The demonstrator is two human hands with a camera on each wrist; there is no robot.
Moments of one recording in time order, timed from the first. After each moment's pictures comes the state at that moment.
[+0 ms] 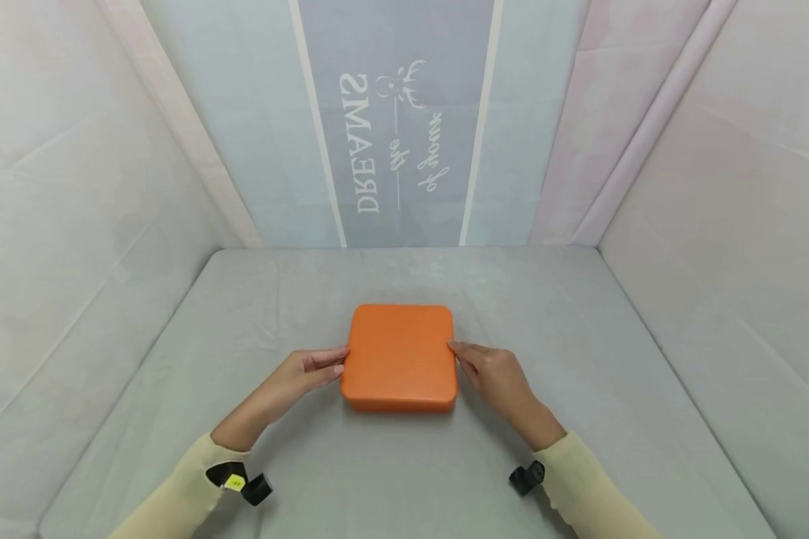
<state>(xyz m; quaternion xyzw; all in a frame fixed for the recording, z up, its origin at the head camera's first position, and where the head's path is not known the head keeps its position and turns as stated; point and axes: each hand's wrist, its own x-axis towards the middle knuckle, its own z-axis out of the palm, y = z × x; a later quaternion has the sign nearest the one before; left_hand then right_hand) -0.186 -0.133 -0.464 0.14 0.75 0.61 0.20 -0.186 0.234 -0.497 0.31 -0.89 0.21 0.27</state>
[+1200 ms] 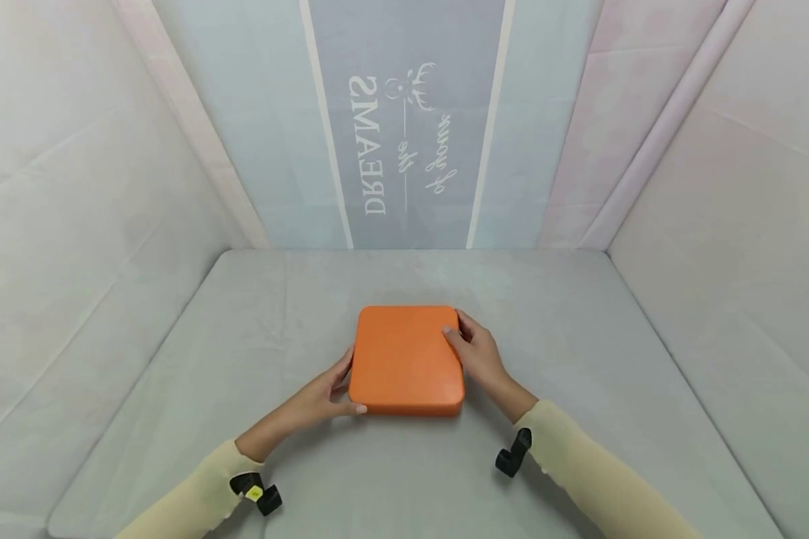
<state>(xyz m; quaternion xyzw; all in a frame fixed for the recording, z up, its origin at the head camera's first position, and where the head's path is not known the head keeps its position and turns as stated) -0.180 -0.124 -0.505 0.23 0.81 0.51 0.18 -0.230 0.202 -0.496 0.02 -0.83 0.56 -0.03</state>
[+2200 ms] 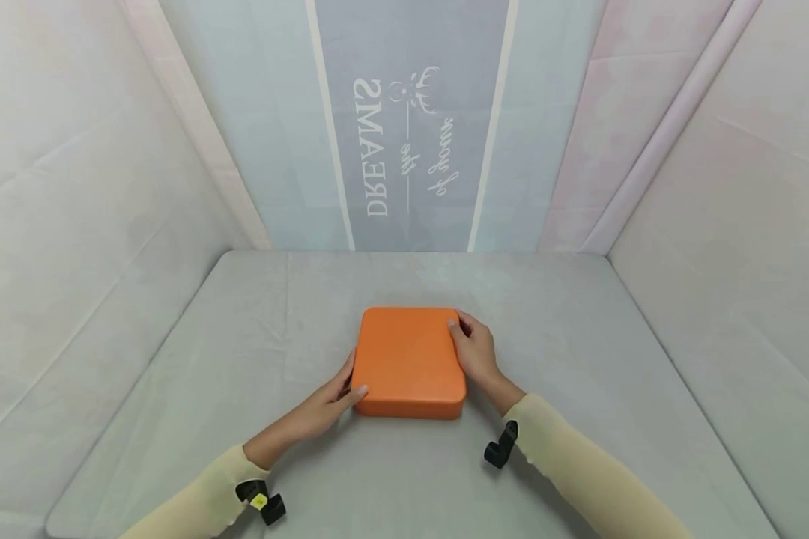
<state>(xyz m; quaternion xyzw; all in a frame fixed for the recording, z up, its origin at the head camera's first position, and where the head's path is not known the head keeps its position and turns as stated) -0.170 -0.113 -0.513 0.22 0.81 0.52 0.17 -0.247 0.192 -0.505 -0.03 -0.82 0.58 0.01</state>
